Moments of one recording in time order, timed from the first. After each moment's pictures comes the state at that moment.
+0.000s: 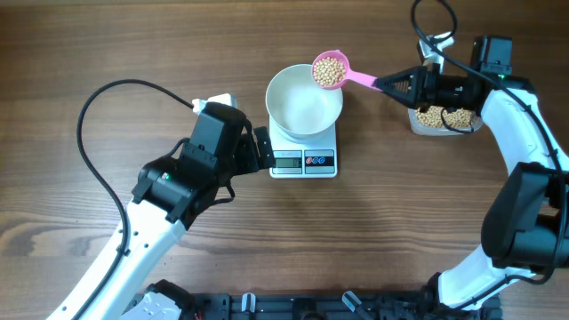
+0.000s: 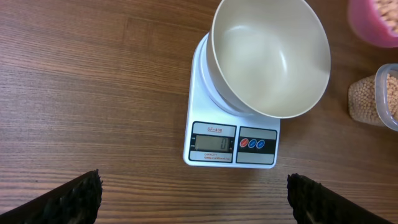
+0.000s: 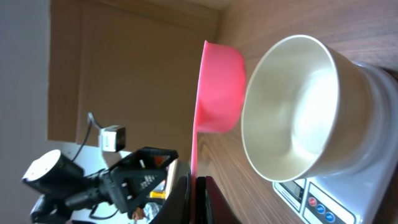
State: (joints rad) left arm -0.50 1.20 1.06 -0.78 -0.09 -0.63; right arm -0.16 1.84 1.32 -0.61 -1.40 0.19
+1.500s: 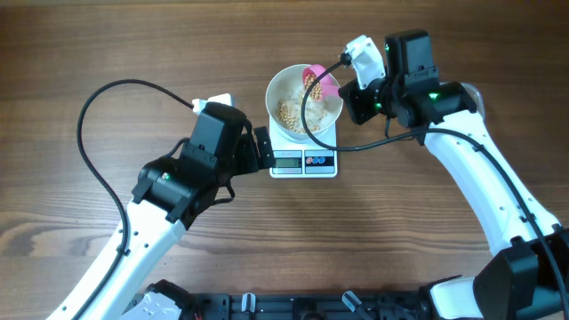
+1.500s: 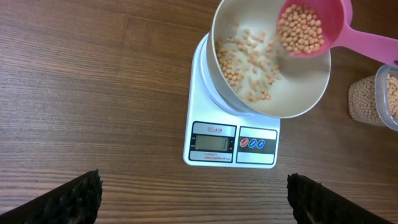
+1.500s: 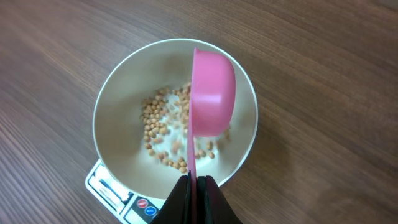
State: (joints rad) left arm -0.50 1.20 1.06 -0.78 -0.09 -0.63; right arm 0.28 1.60 1.32 -0.60 -0.31 -0.21
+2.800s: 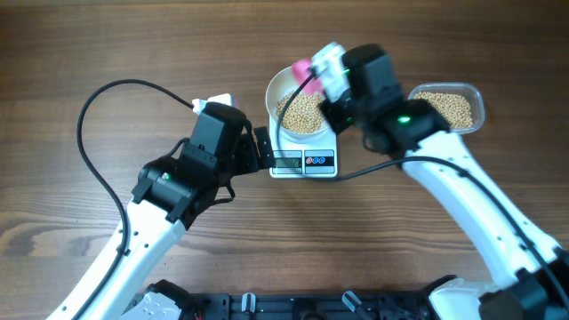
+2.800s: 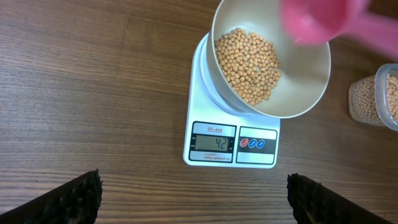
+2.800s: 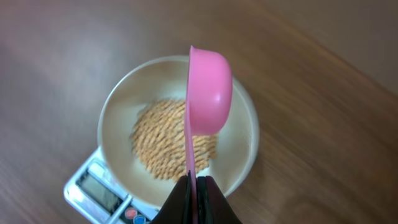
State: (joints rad) left arm -0.50 1.20 1.06 -0.78 -0.09 -0.63; right arm 0.47 1.52 1.32 -0.57 -0.01 -0.17
